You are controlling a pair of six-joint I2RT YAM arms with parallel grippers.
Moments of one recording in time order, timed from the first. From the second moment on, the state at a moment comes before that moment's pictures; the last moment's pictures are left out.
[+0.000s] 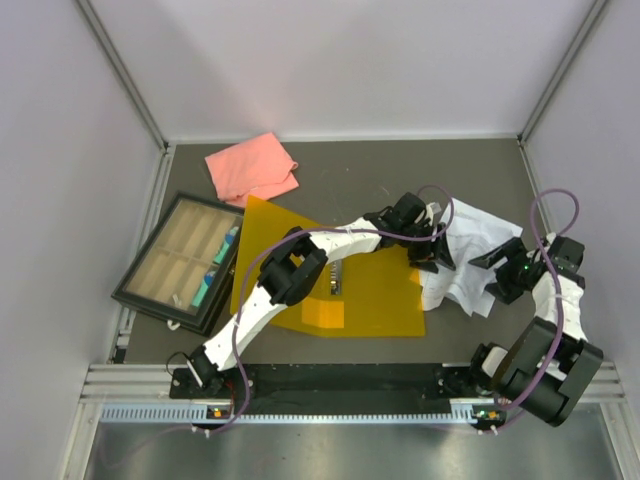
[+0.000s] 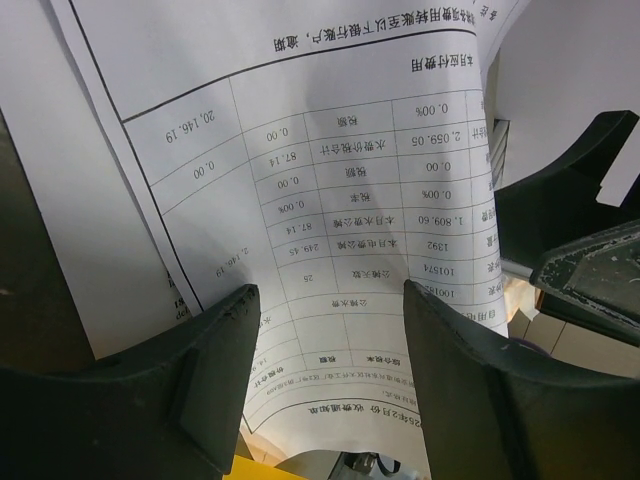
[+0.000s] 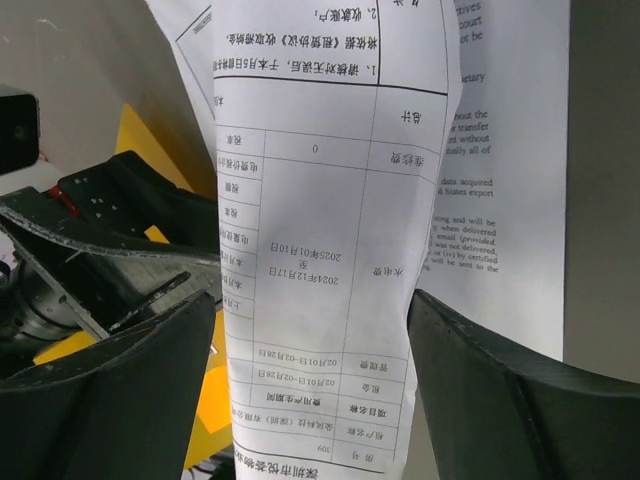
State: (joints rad) left arm -0.90 2.56 2.06 -0.19 0.63 -0.90; right arm -0.58 1.13 0.60 -0.54 -0.58 0.48
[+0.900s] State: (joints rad) left arm -0.90 2.56 2.05 -0.18 0.64 -0.90; right arm -0.56 1.03 0.61 -0.50 -0.68 0.54
